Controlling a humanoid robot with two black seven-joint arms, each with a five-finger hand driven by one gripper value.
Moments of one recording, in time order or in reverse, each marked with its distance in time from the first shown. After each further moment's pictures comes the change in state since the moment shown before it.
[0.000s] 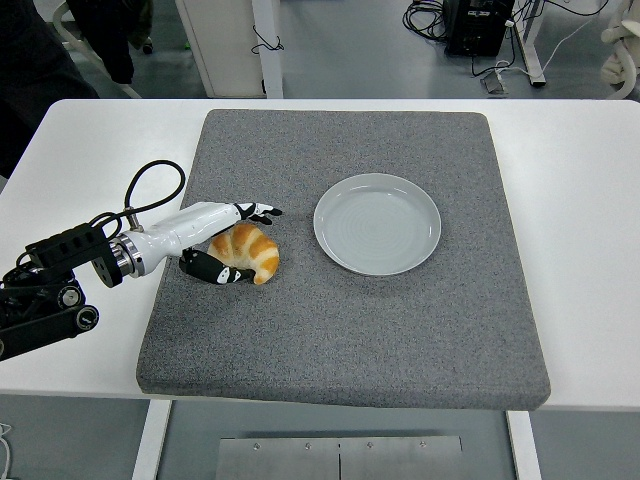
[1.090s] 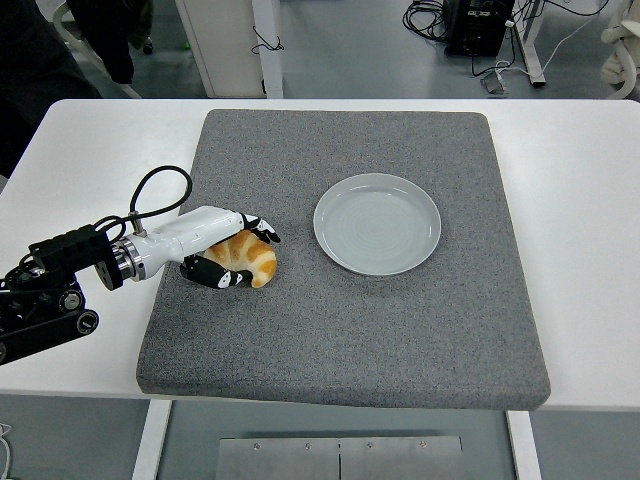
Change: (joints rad) left arm -0.003 -0.009 0.012 0.021 0.076 0.000 -0.027; right arm 0.000 0.000 0.000 0.000 0.000 0.000 0.000
